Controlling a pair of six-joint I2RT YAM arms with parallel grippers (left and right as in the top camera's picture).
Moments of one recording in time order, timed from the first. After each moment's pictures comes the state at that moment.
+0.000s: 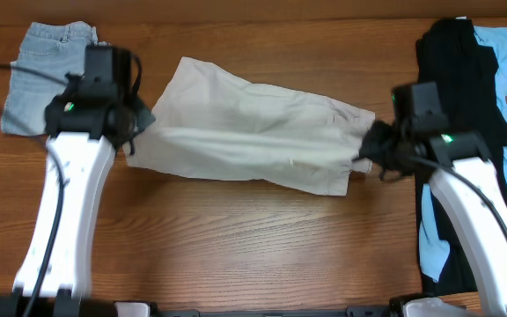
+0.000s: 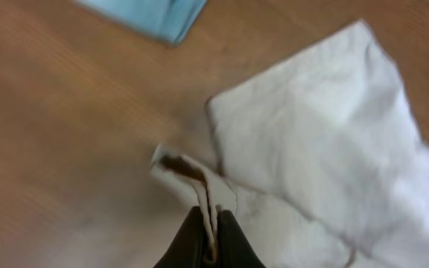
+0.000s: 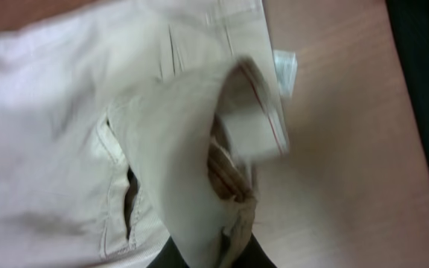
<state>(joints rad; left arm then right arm) -0.05 1.55 1.51 -1.06 -0.23 -0.68 0.16 1.42 1.24 -0.97 -0.02 0.61</state>
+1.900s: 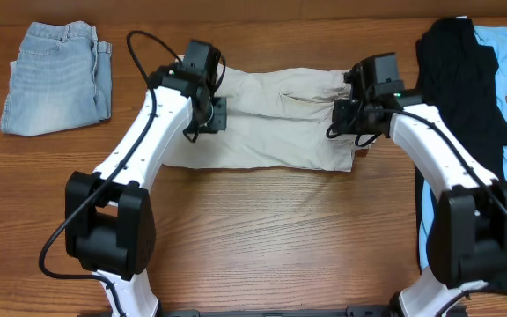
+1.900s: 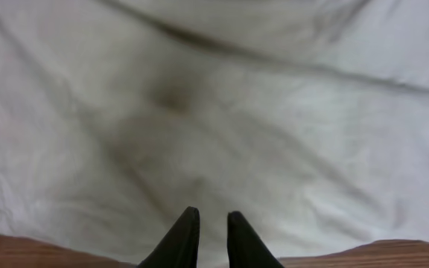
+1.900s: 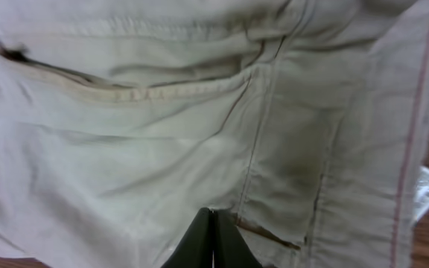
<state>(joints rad) -0.29 1.95 1.60 -0.96 -0.01 -0.28 0.16 1.84 1.34 -0.66 -0.20 0.19</state>
